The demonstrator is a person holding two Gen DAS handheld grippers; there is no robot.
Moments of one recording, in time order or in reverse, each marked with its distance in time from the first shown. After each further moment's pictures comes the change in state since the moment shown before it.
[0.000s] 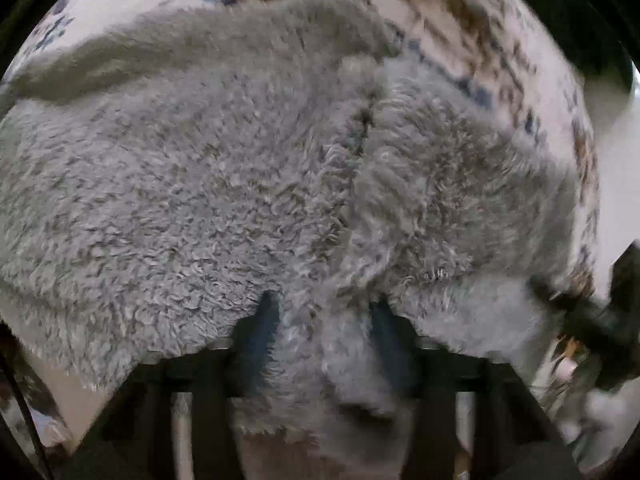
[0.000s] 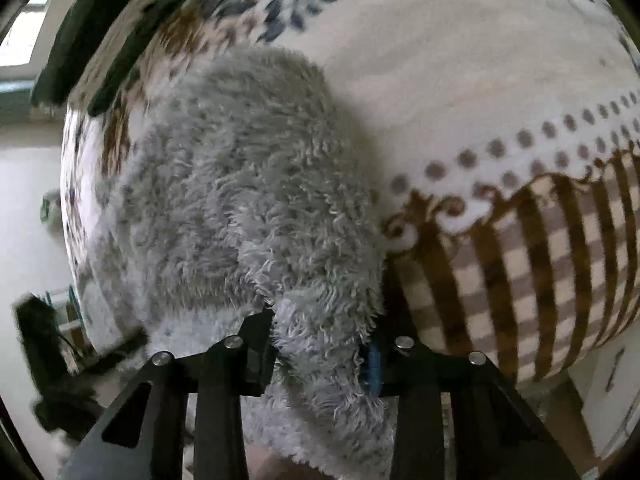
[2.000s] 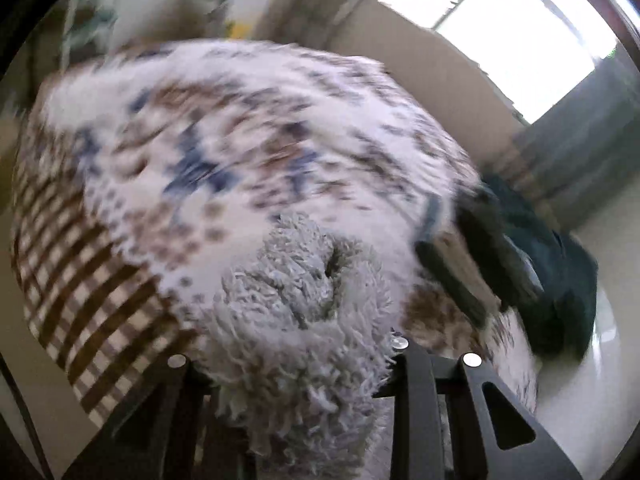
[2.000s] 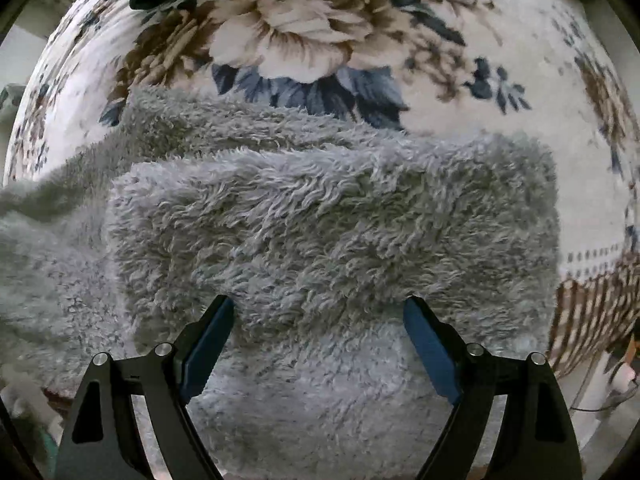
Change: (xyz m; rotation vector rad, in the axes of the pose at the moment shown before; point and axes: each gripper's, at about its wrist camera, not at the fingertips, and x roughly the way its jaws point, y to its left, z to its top) left arm -0.188 0.205 -0.043 -0.477 -0.887 -0.168; right arm 0.036 0.177 -0.025 -0.342 -0.008 -0.383
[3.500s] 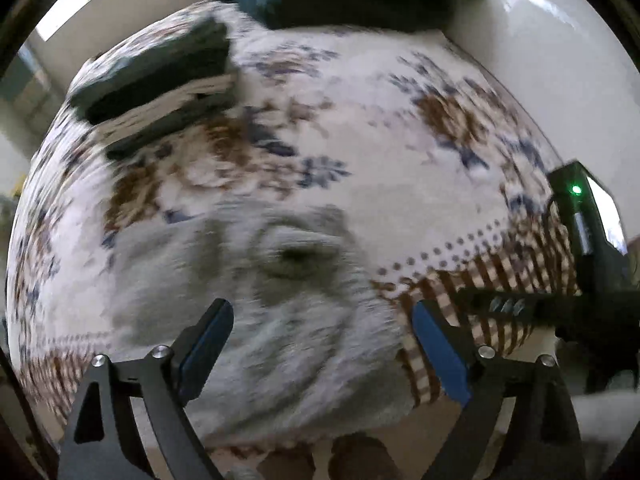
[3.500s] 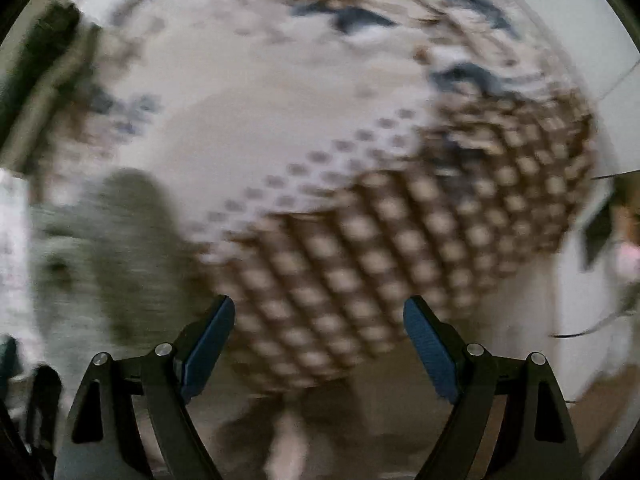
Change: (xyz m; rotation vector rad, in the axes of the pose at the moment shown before) left arm 0.011 -0.361 -0.297 0.967 0.473 0.042; right arm -0.048 -0.326 -0.087 0.450 -0.023 0.110
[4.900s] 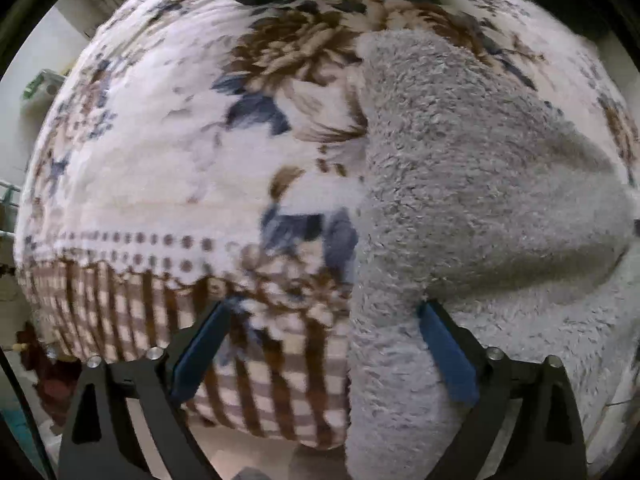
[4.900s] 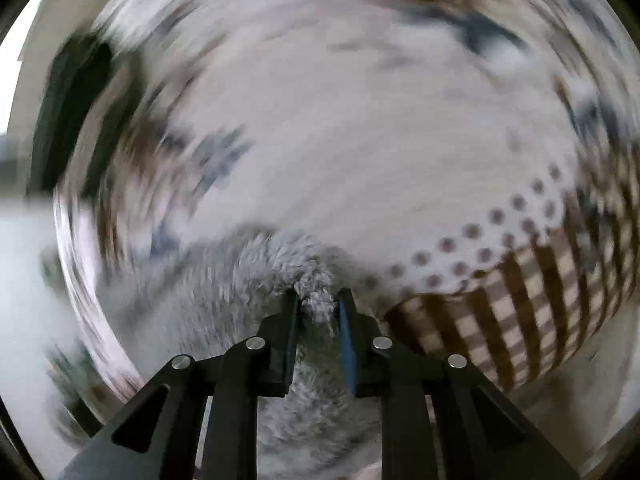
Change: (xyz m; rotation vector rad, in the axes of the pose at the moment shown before) left arm 0.107 0.186 -0.061 -0.279 0.256 0.138; right arm 0.025 0.046 0.068 0.106 0.075 0.235
